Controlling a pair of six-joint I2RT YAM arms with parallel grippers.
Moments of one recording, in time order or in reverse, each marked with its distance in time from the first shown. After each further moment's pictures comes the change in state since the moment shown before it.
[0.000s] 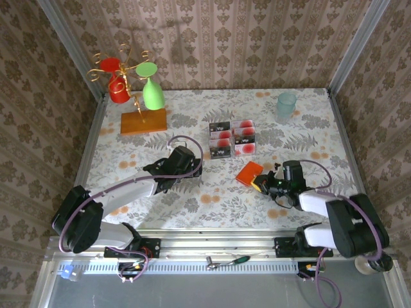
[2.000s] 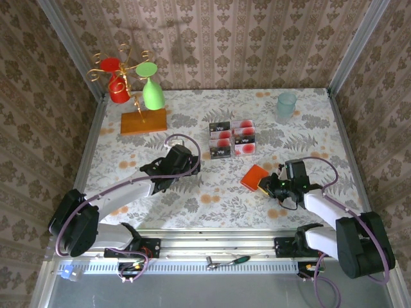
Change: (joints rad) left arm 0.013 -0.033 0.000 -0.001 -0.023 0.000; right arm -0.033 -0.126 0.077 -0.395 0.118 -0.197
